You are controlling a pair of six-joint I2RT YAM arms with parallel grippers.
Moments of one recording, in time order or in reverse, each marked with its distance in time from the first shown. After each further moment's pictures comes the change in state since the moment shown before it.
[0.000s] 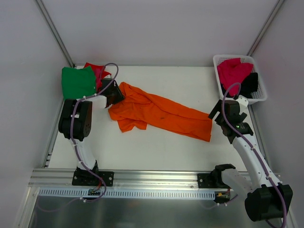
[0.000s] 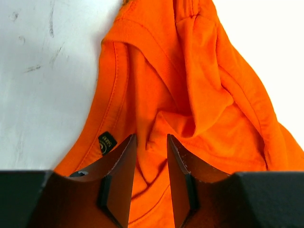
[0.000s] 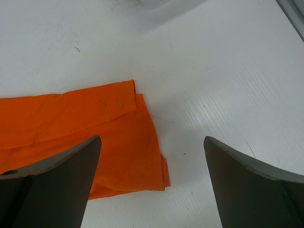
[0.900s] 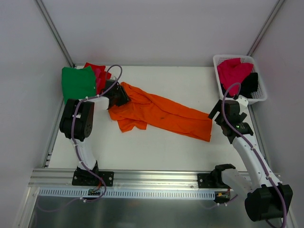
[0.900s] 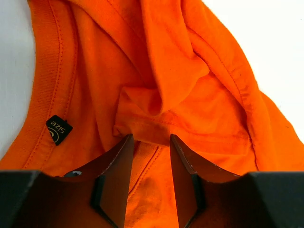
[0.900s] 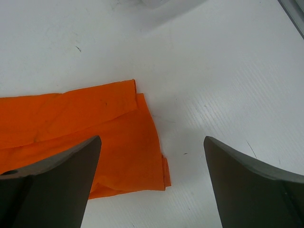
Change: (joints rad) left arm -0.038 0.004 -0.015 0.018 0.103 -0.015; right arm 0.000 0.000 0.000 0.000 -0.005 0.000
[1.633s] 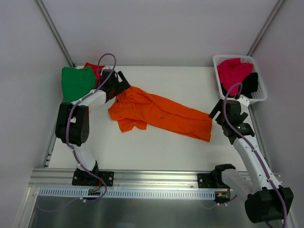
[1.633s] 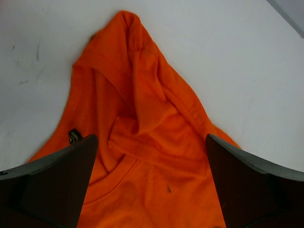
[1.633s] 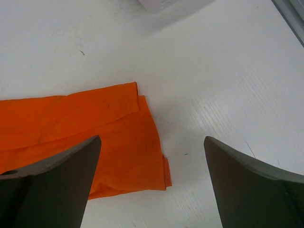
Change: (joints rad) left arm 0.004 -0.066 0.166 -0.147 -0.179 -0.065; right arm 0.000 -0.024 0.011 -0.013 0.004 0.000
